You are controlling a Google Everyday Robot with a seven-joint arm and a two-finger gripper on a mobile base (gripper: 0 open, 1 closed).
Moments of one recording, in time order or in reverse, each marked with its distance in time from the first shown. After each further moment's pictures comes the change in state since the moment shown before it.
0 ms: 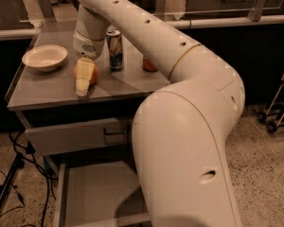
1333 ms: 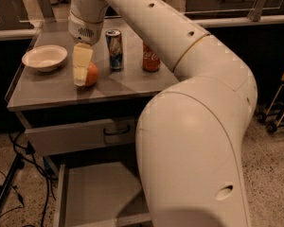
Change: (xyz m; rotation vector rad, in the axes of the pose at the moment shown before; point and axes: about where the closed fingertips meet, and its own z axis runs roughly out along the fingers) arm -0.016 0.013 -0.054 0.050 0.018 -0.038
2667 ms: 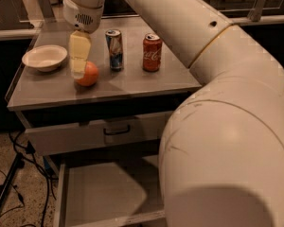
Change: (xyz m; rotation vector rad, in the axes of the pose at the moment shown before) arm -0.015 0.022 -0.051 0.077 -0.002 -0.046
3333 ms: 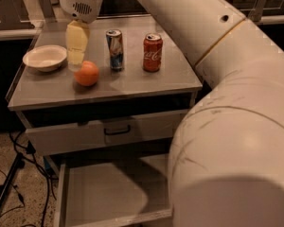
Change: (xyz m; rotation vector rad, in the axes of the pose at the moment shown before) arm -0.009 0.000 -0.029 0.062 -0.013 -0.021
